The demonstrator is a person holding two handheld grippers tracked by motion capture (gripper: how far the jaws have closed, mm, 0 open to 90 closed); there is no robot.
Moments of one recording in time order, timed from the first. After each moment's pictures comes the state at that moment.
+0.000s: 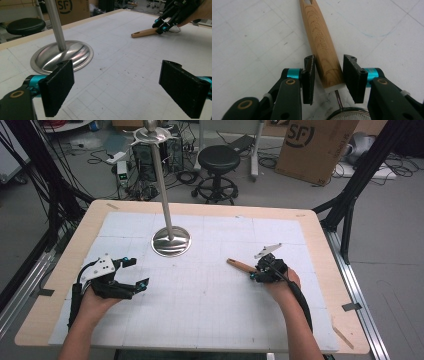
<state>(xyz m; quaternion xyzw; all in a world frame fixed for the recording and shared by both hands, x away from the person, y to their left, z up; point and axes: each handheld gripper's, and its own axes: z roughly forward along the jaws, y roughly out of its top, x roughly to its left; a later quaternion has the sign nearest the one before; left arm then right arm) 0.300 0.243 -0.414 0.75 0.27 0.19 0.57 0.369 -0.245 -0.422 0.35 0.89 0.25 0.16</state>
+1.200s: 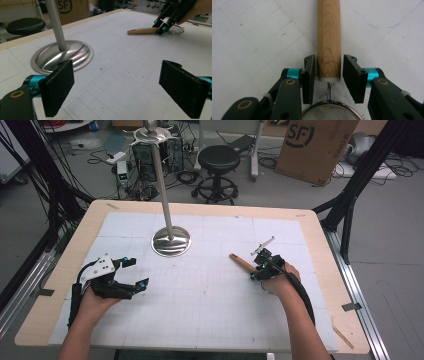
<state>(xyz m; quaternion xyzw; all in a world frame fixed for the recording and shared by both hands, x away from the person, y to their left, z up) 0.300 0.244 -0.413 0.76 0.27 0.19 0.57 0.383 -0.237 -0.414 0.35 0.91 0.18 0.11</state>
